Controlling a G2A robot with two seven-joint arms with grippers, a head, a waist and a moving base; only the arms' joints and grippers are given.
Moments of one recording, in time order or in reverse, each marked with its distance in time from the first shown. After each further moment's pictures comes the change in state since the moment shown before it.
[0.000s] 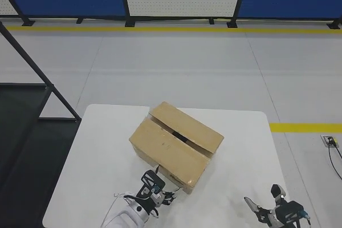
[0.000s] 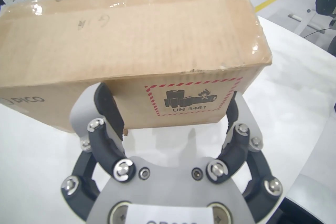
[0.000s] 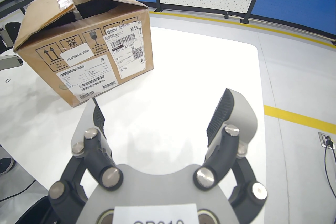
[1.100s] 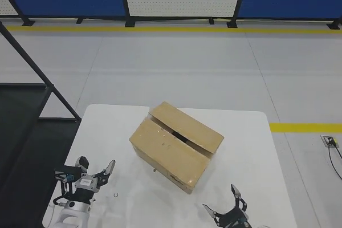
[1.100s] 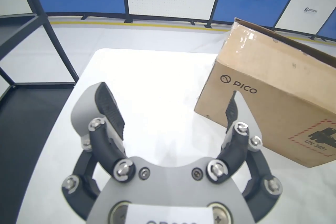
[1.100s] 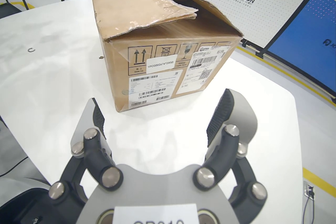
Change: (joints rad) left arm 0.173 0.031 -0.469 -0.039 -0.321 0.110 0.146; right arm 0.110 -0.028 -0.355 -0.026 -0.391 0.213 0.023
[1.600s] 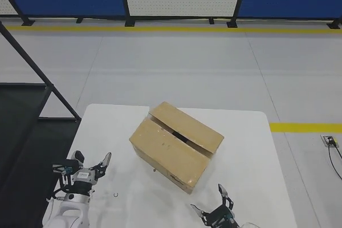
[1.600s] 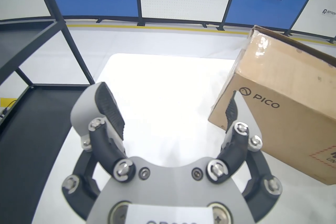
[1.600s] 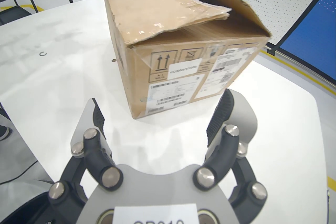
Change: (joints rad) left arm -0.074 -0.005 0.011 0.030 0.030 0.080 -0.023; right arm 0.101 -0.028 -0.146 0.071 0.022 0.057 0.036
